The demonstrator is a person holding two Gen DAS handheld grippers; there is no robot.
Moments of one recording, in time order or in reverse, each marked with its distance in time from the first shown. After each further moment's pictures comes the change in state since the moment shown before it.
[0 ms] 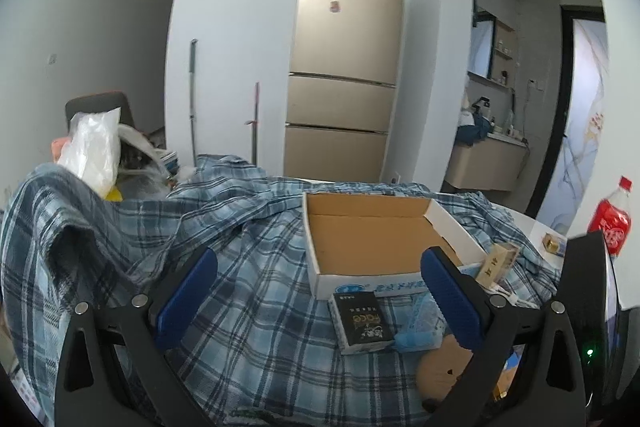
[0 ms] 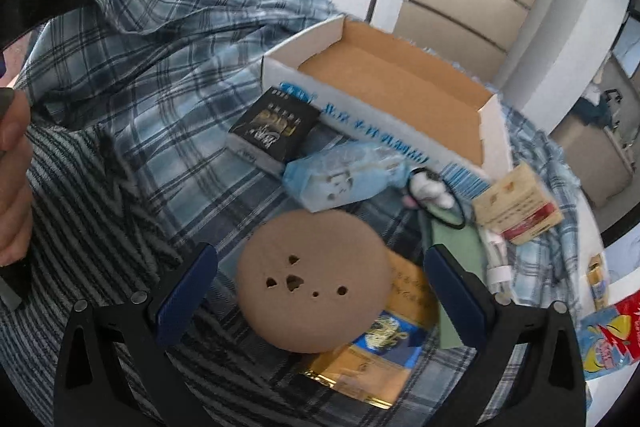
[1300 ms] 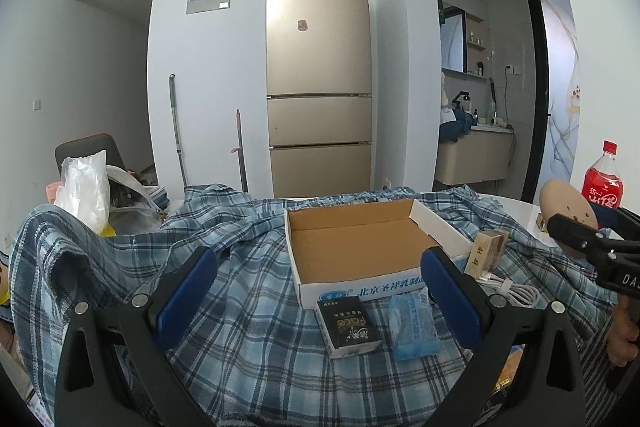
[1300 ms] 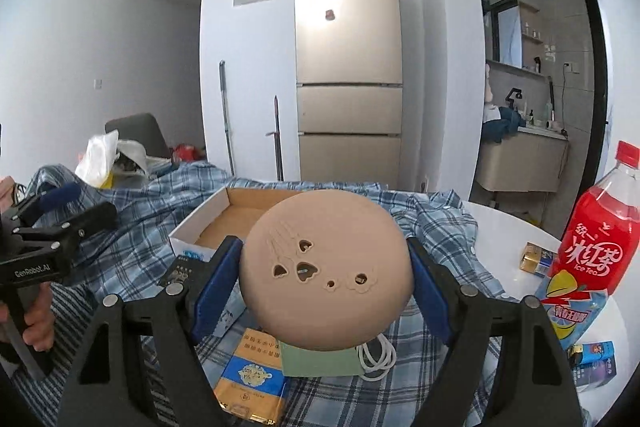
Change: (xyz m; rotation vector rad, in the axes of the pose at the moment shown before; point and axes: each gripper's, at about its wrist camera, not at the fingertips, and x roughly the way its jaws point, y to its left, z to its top) left arm -0.013 -0.028 -0.007 0.158 -0.064 -0.028; right arm -0.111 -0.087 -0.045 0.352 -0.604 -0.186
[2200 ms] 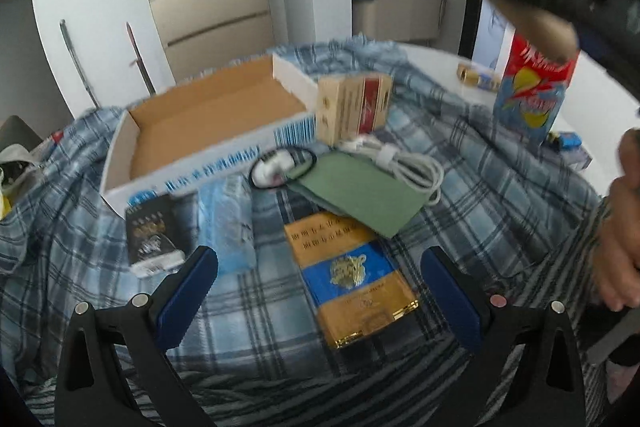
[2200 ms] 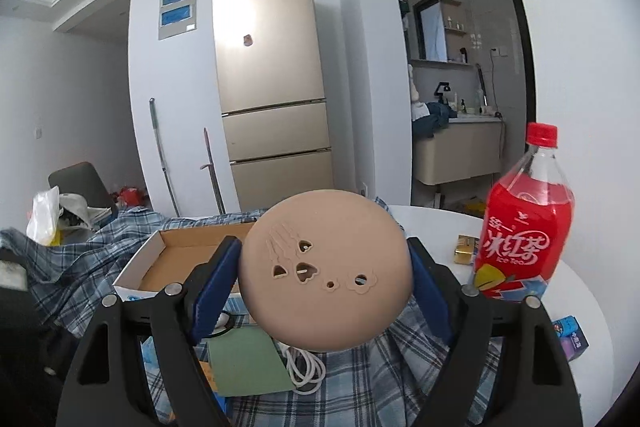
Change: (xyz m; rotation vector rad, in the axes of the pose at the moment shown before) left arm 0.058 -0.149 -0.046 0.209 0.516 -0.217; right arm -0.022 -0.057 0.005 0.170 -0.058 -0.222
